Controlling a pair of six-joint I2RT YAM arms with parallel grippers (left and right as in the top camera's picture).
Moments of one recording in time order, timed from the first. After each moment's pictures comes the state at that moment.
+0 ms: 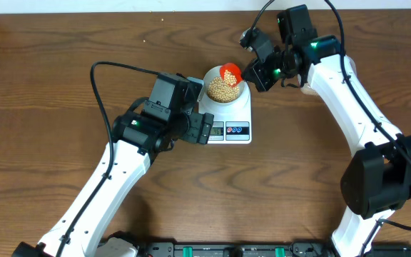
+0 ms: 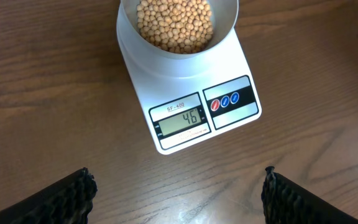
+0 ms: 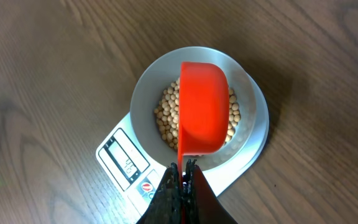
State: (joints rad) left arm -0.43 1.36 1.14 -0.78 0.14 -0.11; right arm 0.30 1.94 1.72 -0.86 -0.52 -0.34
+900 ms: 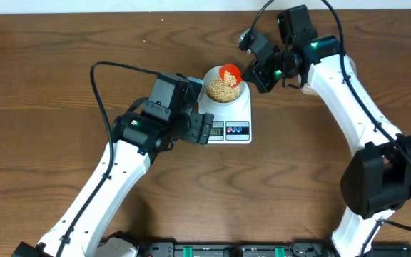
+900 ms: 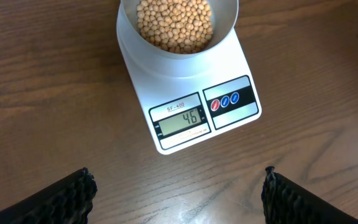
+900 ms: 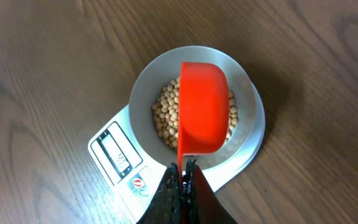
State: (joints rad) left arm -0.43 1.36 1.14 -0.78 0.14 -0.11; right arm 0.30 1.94 1.72 -0.86 -0.52 -0.43
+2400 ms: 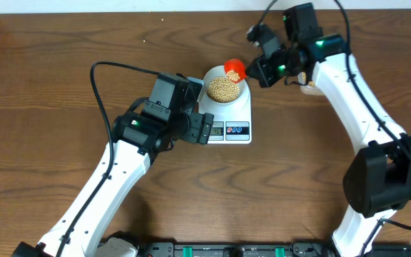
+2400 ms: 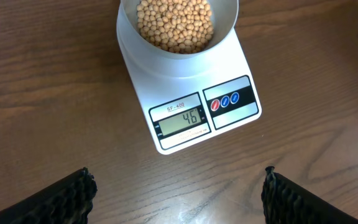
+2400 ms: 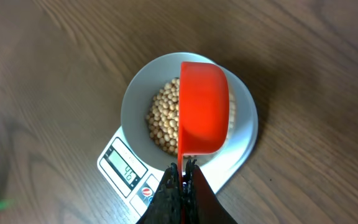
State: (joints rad) left arm -0.43 1.36 1.14 -0.78 0.14 -0.11; right arm 0.26 1.94 1.72 -0.84 -0.54 -0.25
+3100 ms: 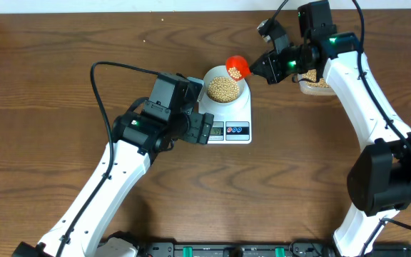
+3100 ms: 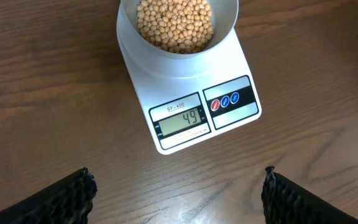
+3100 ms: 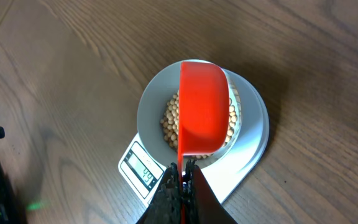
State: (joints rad) left arm -0.43 1.36 1.14 -0.78 0.14 -0.11; right arm 0.21 1.94 1.72 -0.84 -0.67 -0.21
